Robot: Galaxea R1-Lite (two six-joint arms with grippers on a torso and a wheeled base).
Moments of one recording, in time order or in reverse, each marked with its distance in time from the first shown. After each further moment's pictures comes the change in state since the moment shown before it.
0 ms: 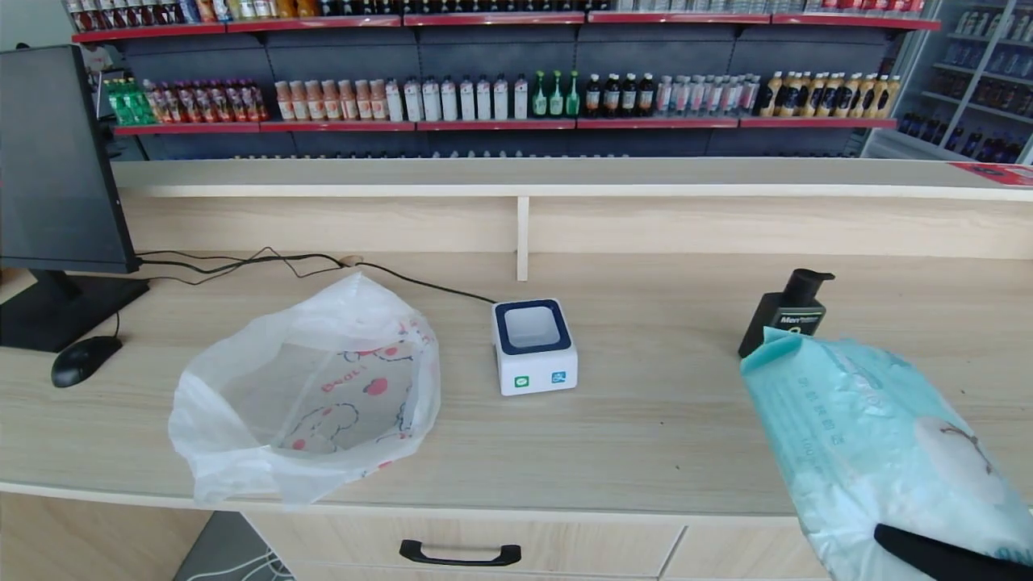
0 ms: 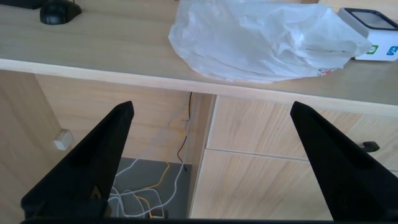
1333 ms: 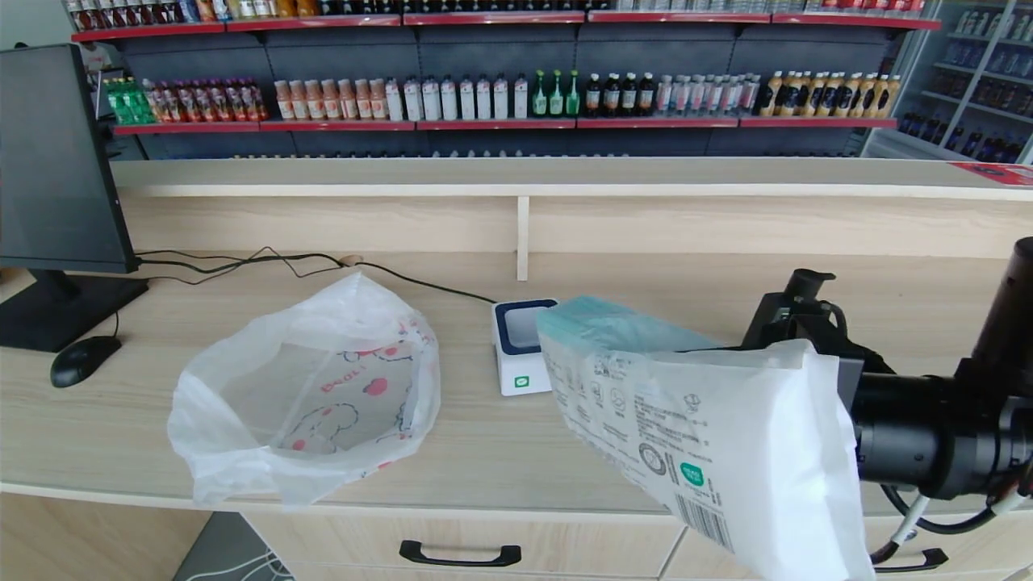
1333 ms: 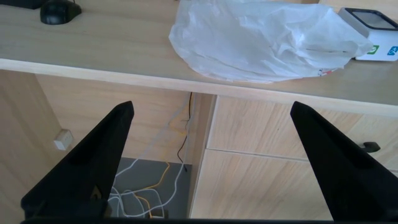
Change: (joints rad) left arm 0.000 0.000 0.000 0.000 0.000 0.000; right arm 0.060 0.586 -0.265 -0.496 0.549 1.365
